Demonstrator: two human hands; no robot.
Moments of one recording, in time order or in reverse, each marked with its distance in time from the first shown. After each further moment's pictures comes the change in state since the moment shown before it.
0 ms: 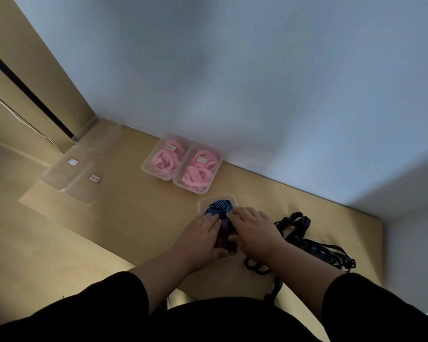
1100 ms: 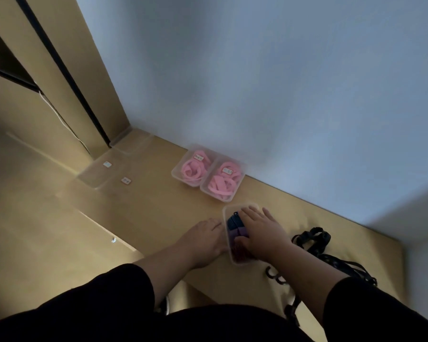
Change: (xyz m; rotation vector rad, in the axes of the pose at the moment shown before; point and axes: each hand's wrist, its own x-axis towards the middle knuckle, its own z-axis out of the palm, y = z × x) left_hand -0.033 -0.042 -0.023 -0.110 -0.013 -0.049; right_hand 0.026 -0.040 -0.021 0.033 -0.004 0.054
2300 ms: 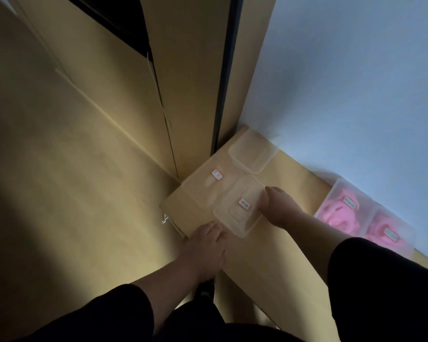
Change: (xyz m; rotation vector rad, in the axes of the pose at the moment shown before) left_hand -0.098 -0.363 -0.010 0.005 0.057 -0.168; right_hand 0.353 -0.256 -0.015 0.196 -0.213 0.226
